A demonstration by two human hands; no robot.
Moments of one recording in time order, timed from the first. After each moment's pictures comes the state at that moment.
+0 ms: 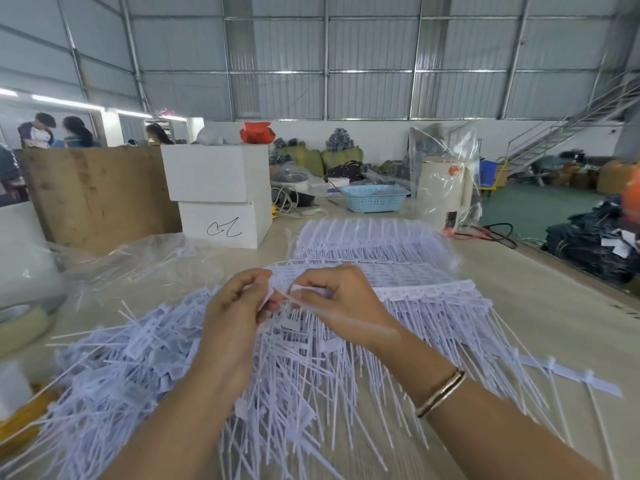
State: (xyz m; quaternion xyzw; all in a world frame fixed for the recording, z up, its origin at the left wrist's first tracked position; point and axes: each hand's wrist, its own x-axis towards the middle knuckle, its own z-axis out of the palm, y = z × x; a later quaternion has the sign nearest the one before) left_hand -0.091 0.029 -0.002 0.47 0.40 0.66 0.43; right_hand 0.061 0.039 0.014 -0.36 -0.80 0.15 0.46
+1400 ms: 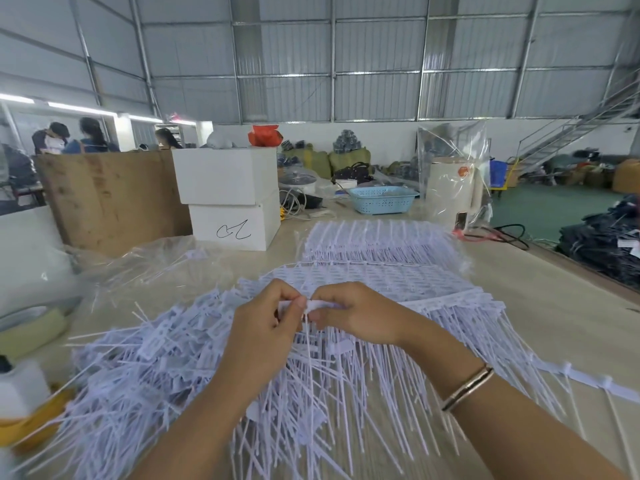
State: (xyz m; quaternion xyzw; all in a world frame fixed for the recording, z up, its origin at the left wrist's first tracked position) left_hand -0.091 0.026 -0.014 0.70 0.45 0.52 0.18; right_hand 0.076 0.041 0.019 -0.43 -0.81 0.27 0.28
